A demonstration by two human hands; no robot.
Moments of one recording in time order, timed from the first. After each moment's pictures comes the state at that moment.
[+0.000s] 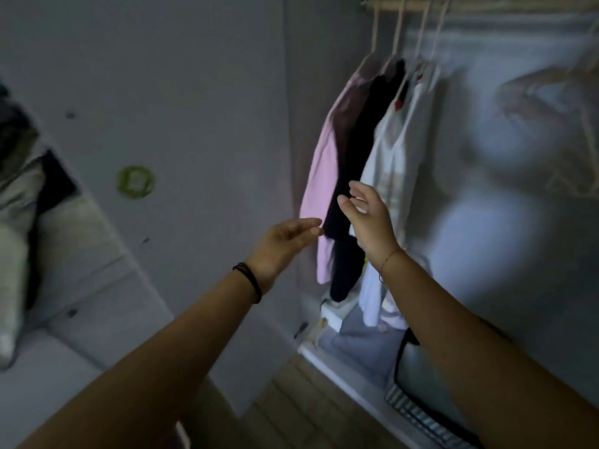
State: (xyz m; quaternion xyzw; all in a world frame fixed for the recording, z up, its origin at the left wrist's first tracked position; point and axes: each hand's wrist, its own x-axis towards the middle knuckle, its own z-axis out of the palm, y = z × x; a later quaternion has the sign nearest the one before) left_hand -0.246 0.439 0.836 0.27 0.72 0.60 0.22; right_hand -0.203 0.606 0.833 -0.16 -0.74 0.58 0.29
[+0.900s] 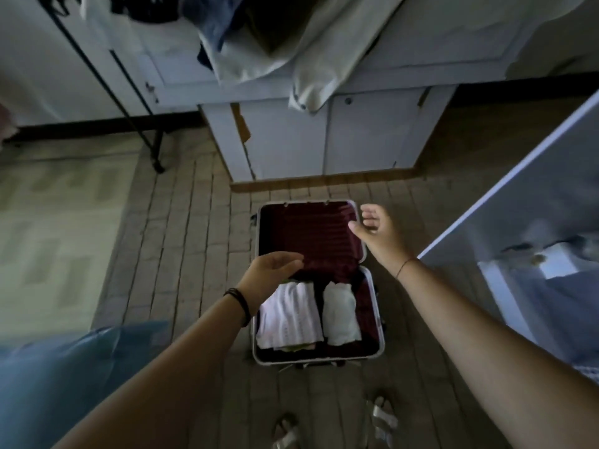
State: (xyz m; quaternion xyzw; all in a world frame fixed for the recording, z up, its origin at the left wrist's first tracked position) left_hand 0.009 -0.163 0.559 -0.20 0.75 0.61 0.15; right_hand -0.109 0.044 0.544 0.04 -0.84 0.53 -0.12
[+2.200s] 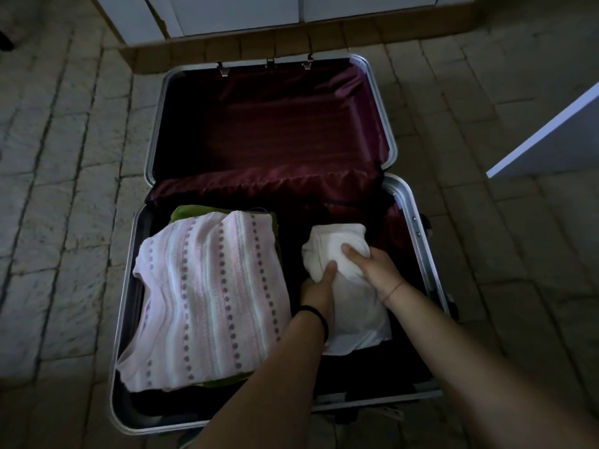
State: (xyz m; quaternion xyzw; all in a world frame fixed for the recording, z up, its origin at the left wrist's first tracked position) left_hand -0.070 -0.011 -0.114 -0.48 0.52 0.69 0.17; right_hand -0.131 0.094 -0.121 -0.14 -0.75 0.56 -0.32
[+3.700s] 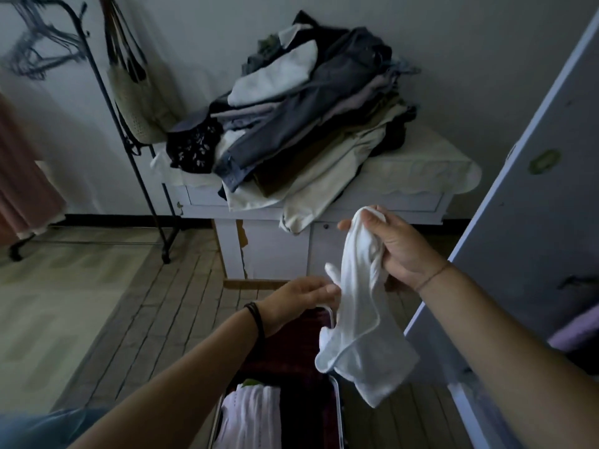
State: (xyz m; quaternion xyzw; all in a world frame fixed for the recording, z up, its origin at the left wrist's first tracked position) left_hand -0.027 -0.038 0.788 0.03 0.76 0.63 0.13; right_hand -0.119 0.131 0.862 0.20 -0.56 0.78 -0.21
